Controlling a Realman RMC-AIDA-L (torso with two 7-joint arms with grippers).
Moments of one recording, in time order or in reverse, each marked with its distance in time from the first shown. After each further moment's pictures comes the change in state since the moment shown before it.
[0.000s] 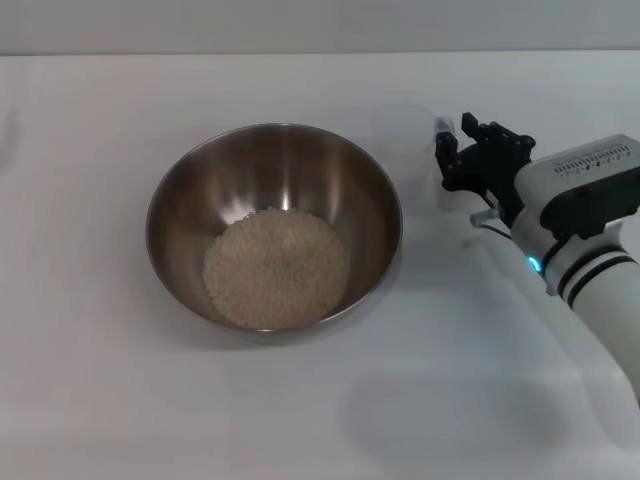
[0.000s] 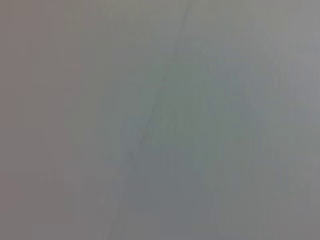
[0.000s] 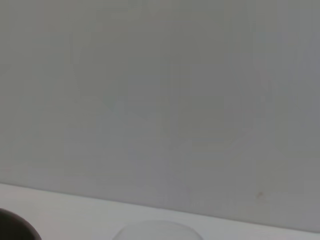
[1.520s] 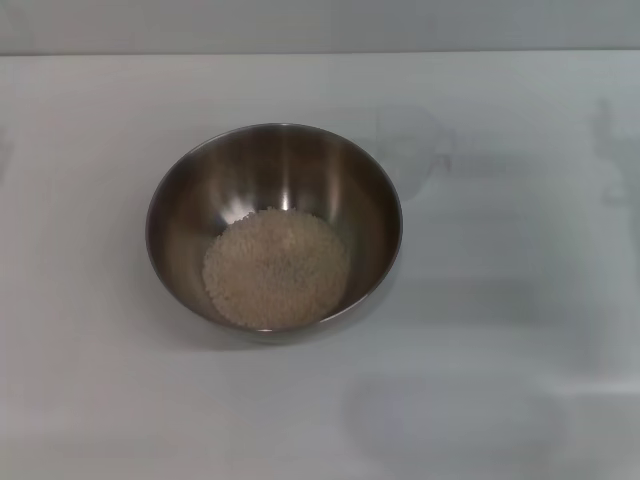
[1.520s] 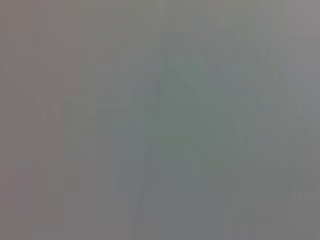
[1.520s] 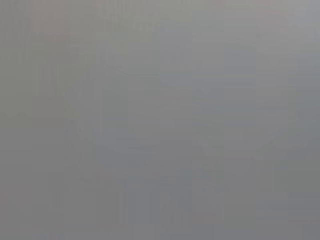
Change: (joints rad) left arm -0.007 -0.033 0.023 0.151 0.000 -0.004 0.200; right arm -0.045 -0.005 0.224 -0.202 -0.019 -0.766 0.194
